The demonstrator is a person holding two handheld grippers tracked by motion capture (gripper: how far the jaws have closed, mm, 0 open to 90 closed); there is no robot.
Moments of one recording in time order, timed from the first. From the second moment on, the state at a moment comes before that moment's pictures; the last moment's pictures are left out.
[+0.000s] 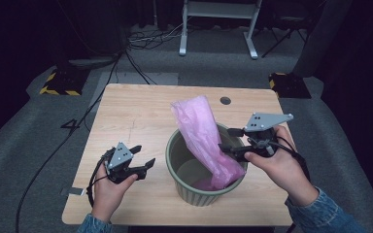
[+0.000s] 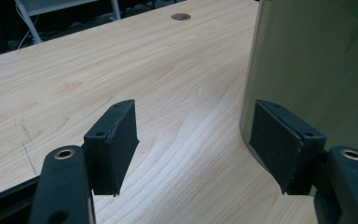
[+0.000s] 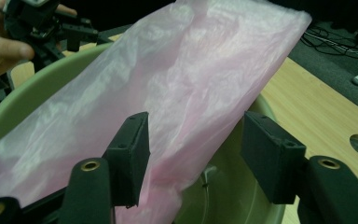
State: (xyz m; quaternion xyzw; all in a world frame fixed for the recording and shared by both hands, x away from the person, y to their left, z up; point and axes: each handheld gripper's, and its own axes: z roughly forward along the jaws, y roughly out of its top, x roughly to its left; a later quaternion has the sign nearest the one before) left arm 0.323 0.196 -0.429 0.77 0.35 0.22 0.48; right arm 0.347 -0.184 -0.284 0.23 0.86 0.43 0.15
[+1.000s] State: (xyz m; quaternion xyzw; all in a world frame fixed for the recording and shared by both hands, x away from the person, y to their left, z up) left arm 0.313 0.201 -0.407 0.77 0.34 0.24 0.48; right arm 0.422 -0.148 -0.287 0.23 0.85 0.45 0.15
